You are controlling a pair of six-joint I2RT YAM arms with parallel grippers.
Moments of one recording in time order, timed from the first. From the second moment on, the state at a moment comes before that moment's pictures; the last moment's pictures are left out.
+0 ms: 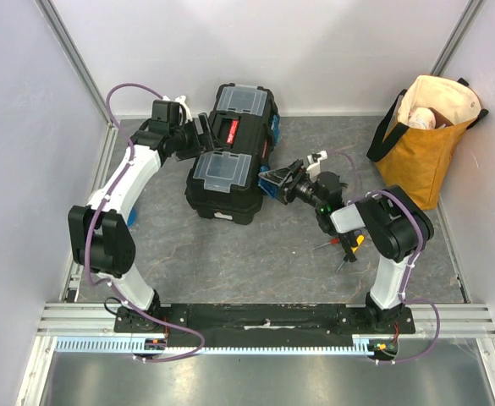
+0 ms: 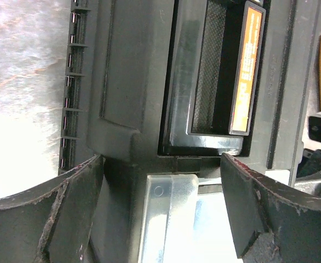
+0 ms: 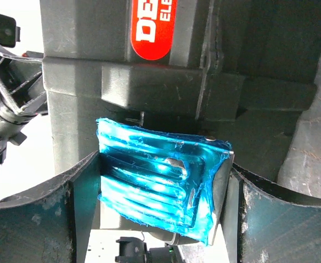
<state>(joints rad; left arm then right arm) -0.21 1.70 1.51 -0.55 0.21 -0.43 0.43 1.87 0.73 1.06 -0.45 1.29</state>
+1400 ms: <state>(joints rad) -0.13 1.89 1.94 -0.74 0.27 -0.35 0.26 1.69 1.11 0.20 -0.18 0.77</state>
